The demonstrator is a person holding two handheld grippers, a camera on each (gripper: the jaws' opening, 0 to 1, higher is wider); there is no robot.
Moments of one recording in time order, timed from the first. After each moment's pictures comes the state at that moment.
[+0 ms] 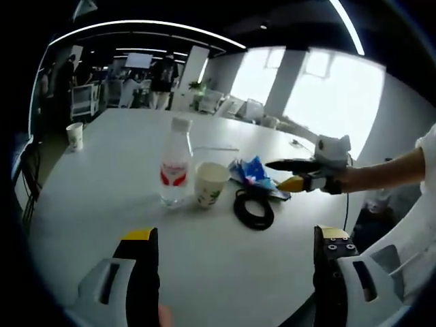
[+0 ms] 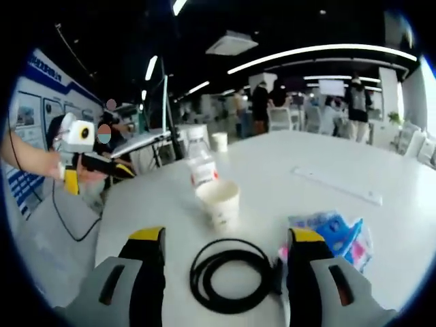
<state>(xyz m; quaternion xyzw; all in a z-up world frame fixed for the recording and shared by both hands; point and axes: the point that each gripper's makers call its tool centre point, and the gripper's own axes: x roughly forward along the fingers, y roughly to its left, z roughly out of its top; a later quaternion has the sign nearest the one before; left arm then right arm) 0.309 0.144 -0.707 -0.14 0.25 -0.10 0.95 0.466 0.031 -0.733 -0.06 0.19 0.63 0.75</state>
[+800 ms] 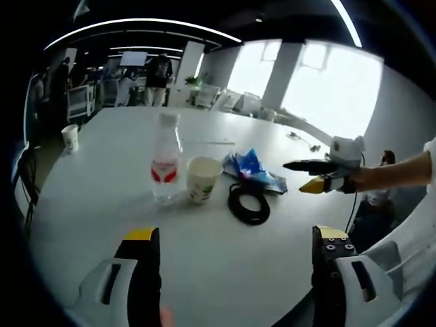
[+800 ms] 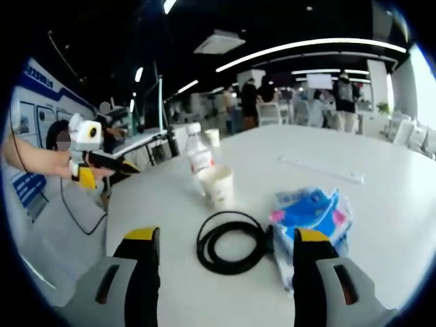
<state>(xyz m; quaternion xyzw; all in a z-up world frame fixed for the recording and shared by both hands) 0.306 0.123 -0.712 -0.12 0.27 -0.11 0.95 0.447 -0.035 -0.733 -0.05 0.21 0.60 0.77</state>
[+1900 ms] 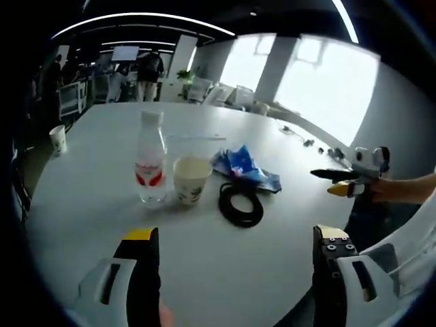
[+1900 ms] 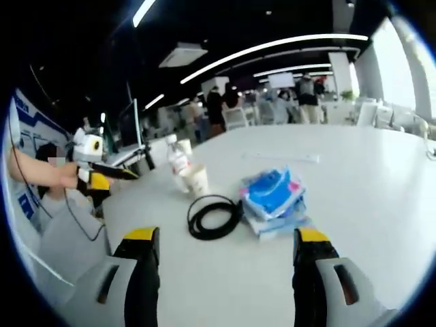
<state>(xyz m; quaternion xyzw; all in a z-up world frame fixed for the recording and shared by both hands) 0.318 0.106 -0.712 -0.13 0.29 -0.14 0.94 0.429 -0.130 -0.722 0.00 0.23 0.51 0.83</state>
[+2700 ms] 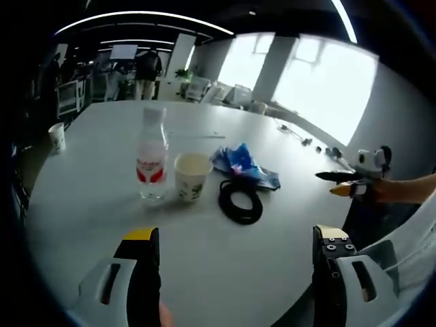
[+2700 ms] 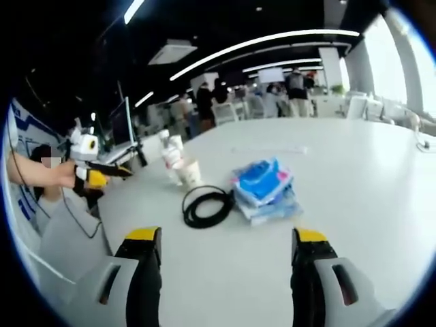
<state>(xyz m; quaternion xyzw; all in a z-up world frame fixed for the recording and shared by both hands) 0.316 0.111 -0.715 -0.13 0.29 -0.15 0.94 0.426 -0.147 -0.729 0.00 0.25 0.48 0.84</state>
